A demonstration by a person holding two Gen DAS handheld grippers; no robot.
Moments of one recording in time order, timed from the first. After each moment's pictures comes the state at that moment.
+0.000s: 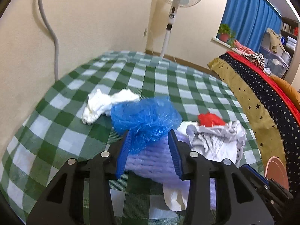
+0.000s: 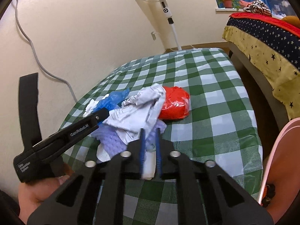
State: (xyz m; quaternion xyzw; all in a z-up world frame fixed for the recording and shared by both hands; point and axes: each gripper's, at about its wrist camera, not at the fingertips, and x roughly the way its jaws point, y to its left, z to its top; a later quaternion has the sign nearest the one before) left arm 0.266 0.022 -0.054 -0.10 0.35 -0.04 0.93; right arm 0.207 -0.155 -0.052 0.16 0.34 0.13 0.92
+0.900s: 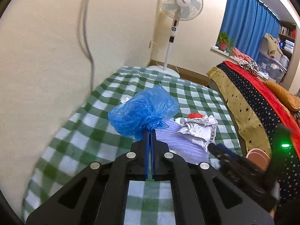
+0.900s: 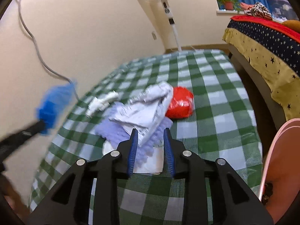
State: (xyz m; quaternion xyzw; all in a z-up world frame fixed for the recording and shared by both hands) left arm 0.164 0.054 0.022 -0.09 0.32 -0.02 0.94; right arm 0.201 -0.142 -0.047 0.14 0.35 0.12 0.92
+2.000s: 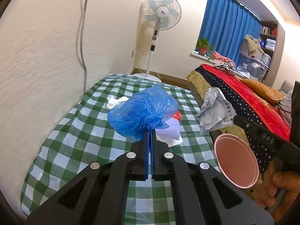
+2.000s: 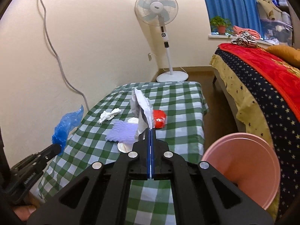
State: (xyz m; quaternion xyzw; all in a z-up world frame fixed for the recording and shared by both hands) left arm 0.068 0.025 0.041 -0.08 0.28 -0.08 0.95; right arm 0.081 -0.201 0.061 0.10 0.29 0.09 0.95
